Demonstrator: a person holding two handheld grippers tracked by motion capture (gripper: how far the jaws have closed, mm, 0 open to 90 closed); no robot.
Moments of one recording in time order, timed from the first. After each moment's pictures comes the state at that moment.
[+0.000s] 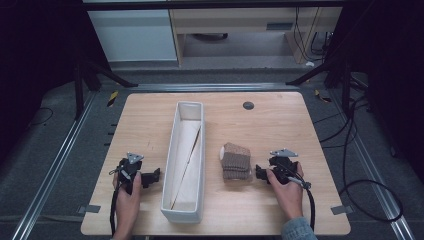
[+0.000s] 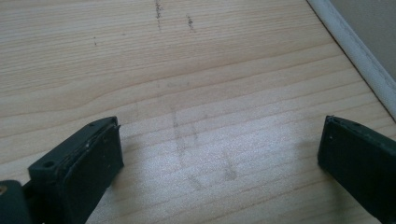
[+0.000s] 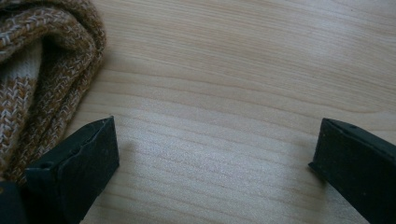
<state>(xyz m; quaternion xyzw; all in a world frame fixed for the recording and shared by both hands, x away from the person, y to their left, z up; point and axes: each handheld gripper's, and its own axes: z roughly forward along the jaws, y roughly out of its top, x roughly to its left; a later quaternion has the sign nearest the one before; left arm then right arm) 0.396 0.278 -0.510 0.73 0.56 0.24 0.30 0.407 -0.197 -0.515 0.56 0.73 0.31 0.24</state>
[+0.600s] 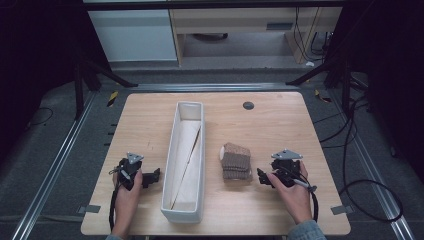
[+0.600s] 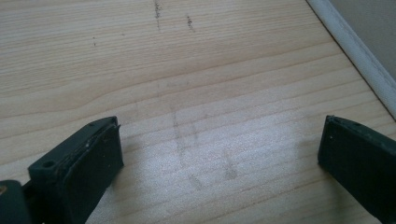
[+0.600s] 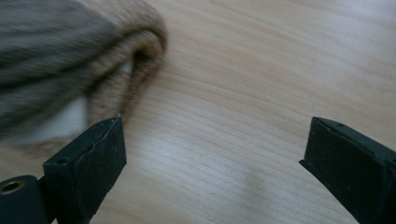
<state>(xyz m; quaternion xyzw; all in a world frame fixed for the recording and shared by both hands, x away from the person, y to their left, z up) 0.396 0.279 -0.510 0.74 0.55 0.24 0.30 0.380 -0.198 -0.476 0.50 0.77 0.32 0.24</state>
